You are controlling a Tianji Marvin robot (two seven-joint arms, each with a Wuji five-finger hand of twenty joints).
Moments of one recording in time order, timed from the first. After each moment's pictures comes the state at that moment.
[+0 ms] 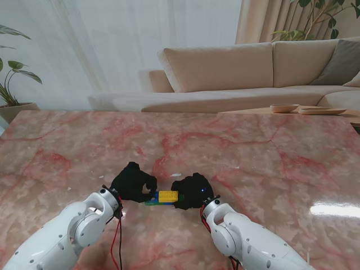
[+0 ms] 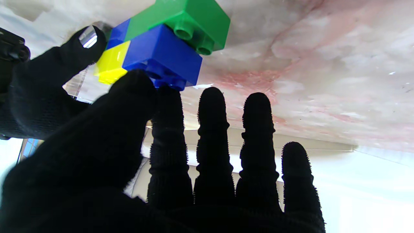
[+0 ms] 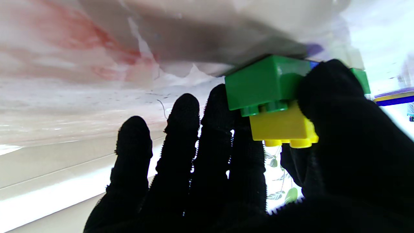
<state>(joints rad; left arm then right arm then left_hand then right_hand) 1.49 -1.06 -1.04 -1.46 0.95 -0.22 0.12 -1.31 -1.14 0.66 -1.24 -0.88 0.04 -0.40 0.63 -0.62 0.80 -0.23 0.76 -0.27 1.01 0.35 0.95 -0.08 0.52 0.82 0.74 0.08 0.58 0.91 0.02 0.10 0.89 0.71 0.43 -0.67 0.80 -0.26 0.71 -0.24 0.76 0.70 0.95 -0.22 0.60 0.91 0.73 -0.19 0.91 0.80 0.38 -0.09 1.22 0.98</state>
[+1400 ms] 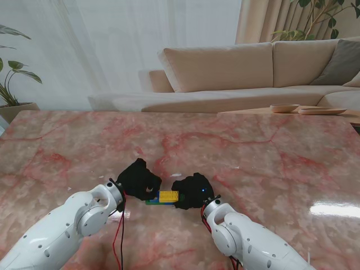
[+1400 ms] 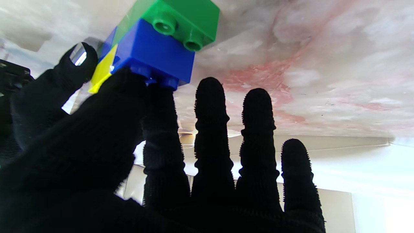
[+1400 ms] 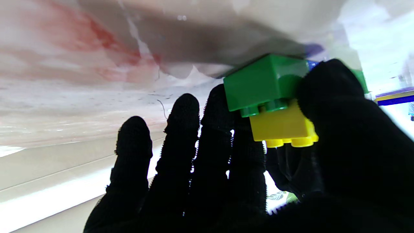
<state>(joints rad) 1.36 -1.04 -0.93 -1.38 1.00 -0.27 0.13 -1.31 -1.14 0.66 -1.24 -0.88 0.04 -0.39 0.59 -0.64 0.82 -0.25 0.82 -0.36 1.11 0.33 1.10 -0.08 0.48 0.84 0.79 0.08 0.62 0.91 0.05 0.10 0.94 0.71 0.43 -0.67 0.80 -0.26 0.71 -0.24 0.76 0.70 0.95 -0.22 0.60 0.91 0.73 -0.19 0.91 0.80 0.38 -0.09 1.22 0.98</state>
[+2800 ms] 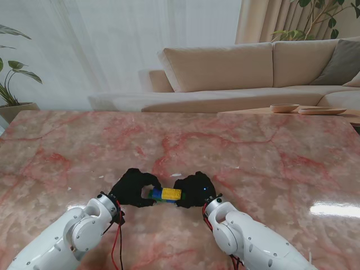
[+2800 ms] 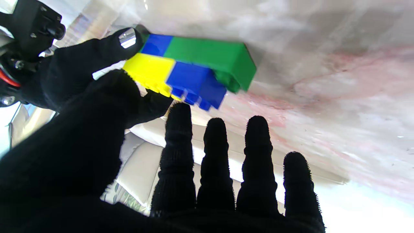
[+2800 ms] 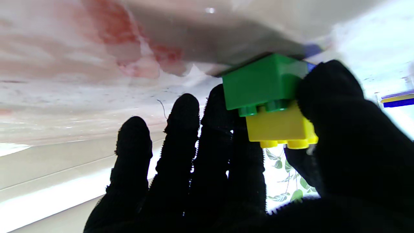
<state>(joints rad) 1.52 -1.08 -1.07 -1.42 0.75 -0.28 0.11 -1.31 -1.14 0.67 -1.24 -0.88 0.04 -0.38 0.49 -0.68 0.91 -0.19 0.58 -0.12 0.62 0.39 0.59 -0.06 0.40 0.46 0.50 0.08 0.40 0.74 -0.05 0.10 0.70 0.64 0.43 -0.67 0.80 -0.26 0.71 -0.23 0.76 0.69 0.95 -0.22 0.59 0.91 0.73 -0.19 0.91 0.80 0.37 -0.09 1.21 0.98</state>
